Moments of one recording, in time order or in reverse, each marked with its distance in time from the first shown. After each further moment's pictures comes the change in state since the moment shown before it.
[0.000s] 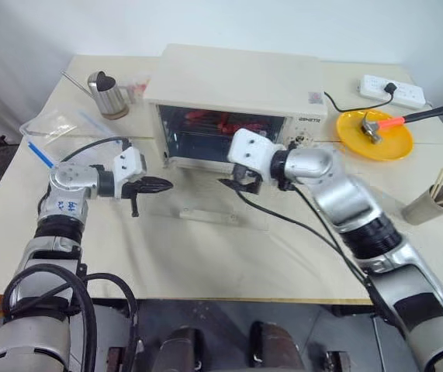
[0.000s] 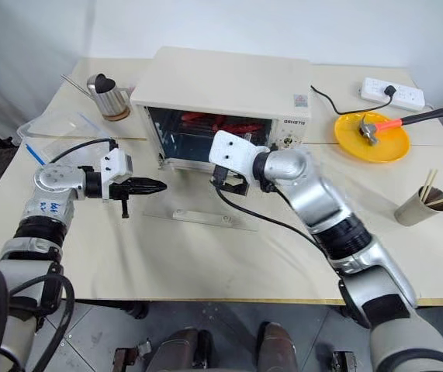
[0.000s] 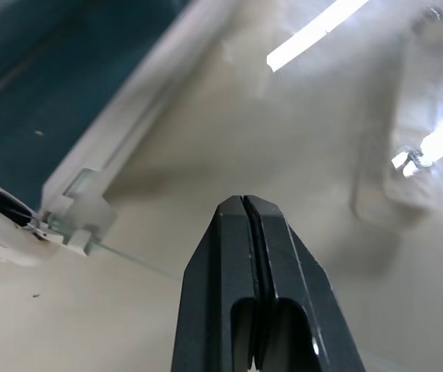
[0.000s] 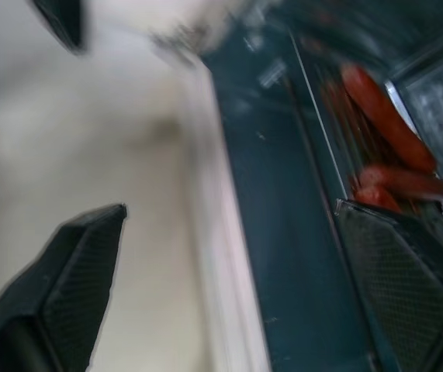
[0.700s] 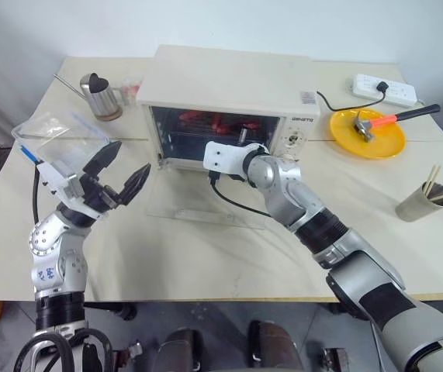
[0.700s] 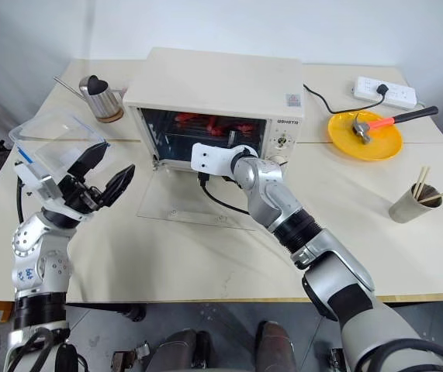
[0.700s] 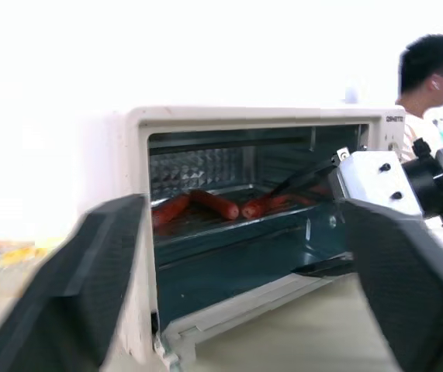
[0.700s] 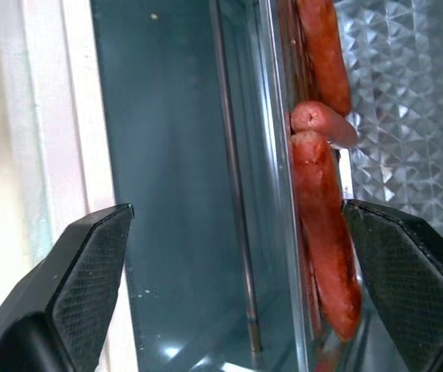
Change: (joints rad) left arm 0.585 -0.200 0.346 -0.921 -0.470 0.271 0.428; right arm -0.075 0.202 0.102 0.271 -0.465 0.026 -0.268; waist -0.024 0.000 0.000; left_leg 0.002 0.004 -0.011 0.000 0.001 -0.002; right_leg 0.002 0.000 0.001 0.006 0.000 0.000
